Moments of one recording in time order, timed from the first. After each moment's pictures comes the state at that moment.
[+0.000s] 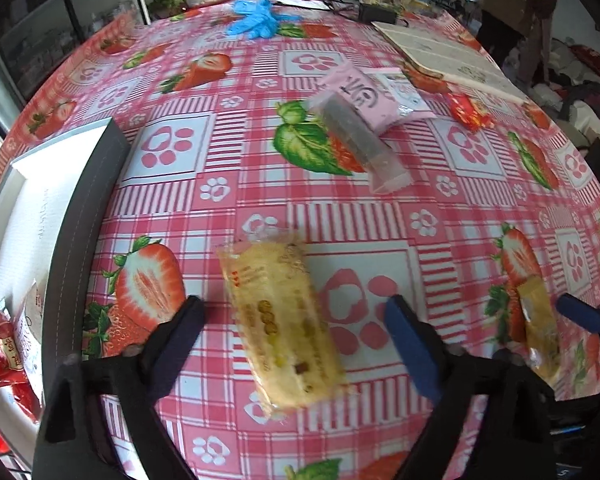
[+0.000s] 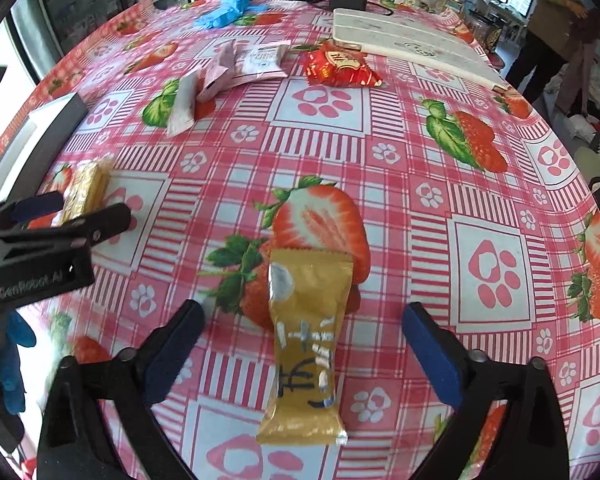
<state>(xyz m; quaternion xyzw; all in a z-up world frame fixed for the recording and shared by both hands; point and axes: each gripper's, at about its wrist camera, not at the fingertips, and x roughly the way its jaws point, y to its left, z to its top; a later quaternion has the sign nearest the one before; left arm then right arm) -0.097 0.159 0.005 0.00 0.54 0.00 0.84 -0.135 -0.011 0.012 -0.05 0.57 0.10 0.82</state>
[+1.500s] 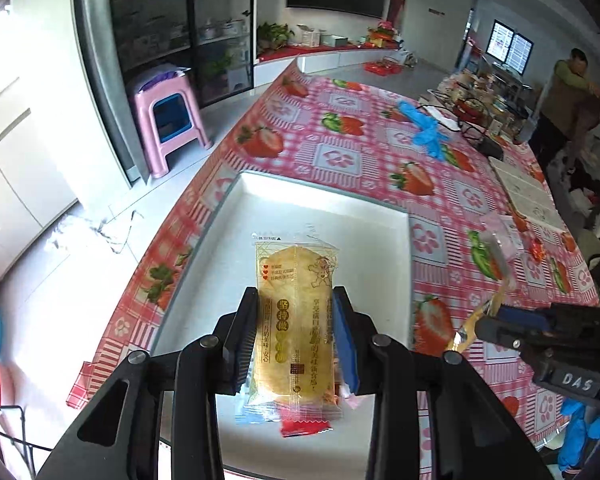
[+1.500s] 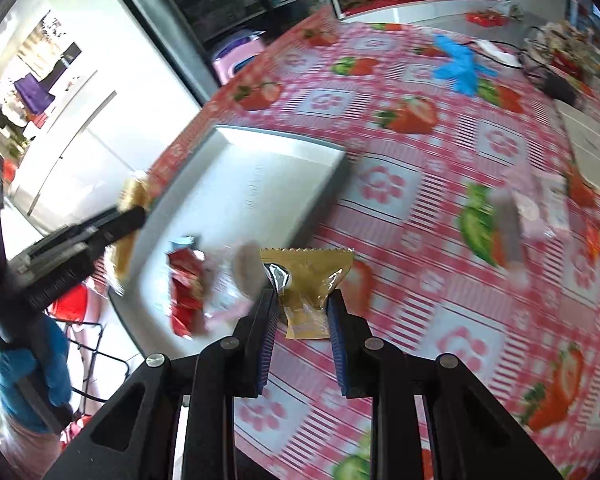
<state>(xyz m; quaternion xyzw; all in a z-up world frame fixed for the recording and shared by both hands) -0.172 0.398 0.105 -0.09 0.45 0.11 0.88 -0.112 0.210 0.106 -0.01 0.55 0.34 0.76</state>
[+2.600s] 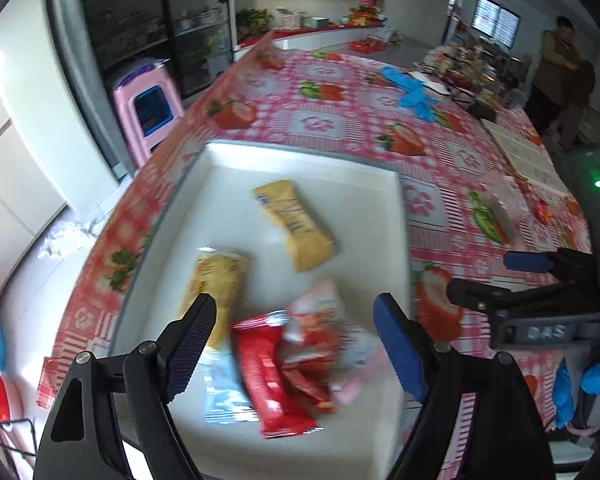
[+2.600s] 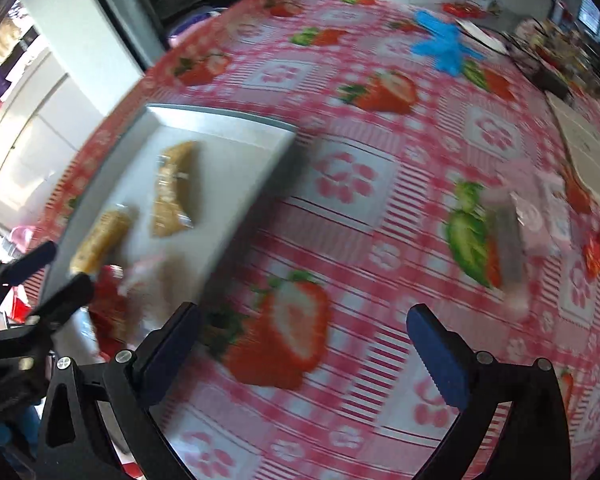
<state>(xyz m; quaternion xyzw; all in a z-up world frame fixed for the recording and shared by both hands) -0.162 0.362 0.078 -0.06 0.48 0.07 0.88 -0.075 0.215 0.052 -0.06 0.58 0.25 0.77</state>
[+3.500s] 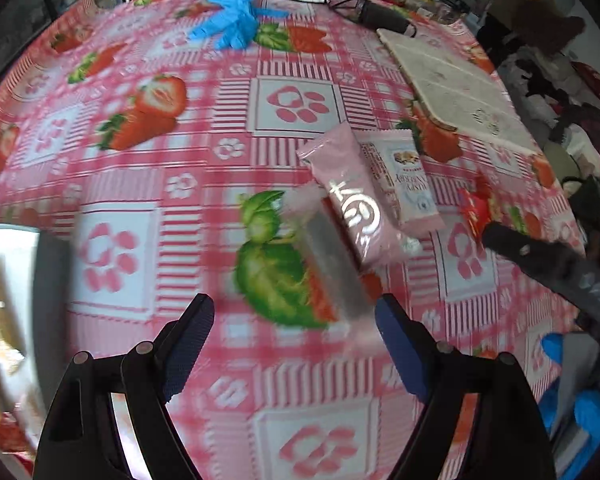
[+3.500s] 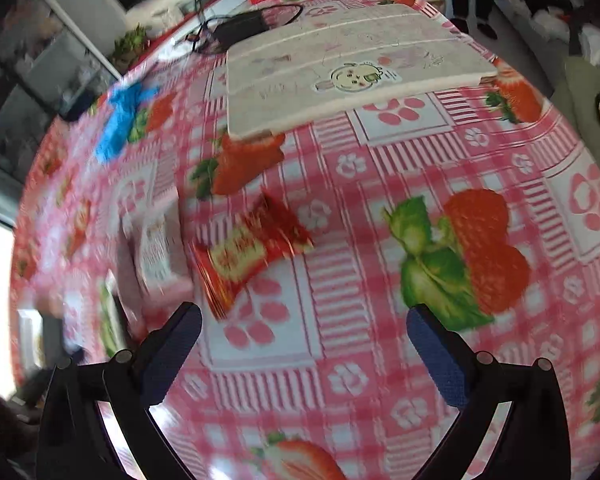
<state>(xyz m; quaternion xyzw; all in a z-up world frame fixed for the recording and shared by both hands) 0.014 0.157 0.012 -0.06 0.59 -0.03 0.80 0.033 -0.056 0.016 0.17 0.58 0.03 0.79</state>
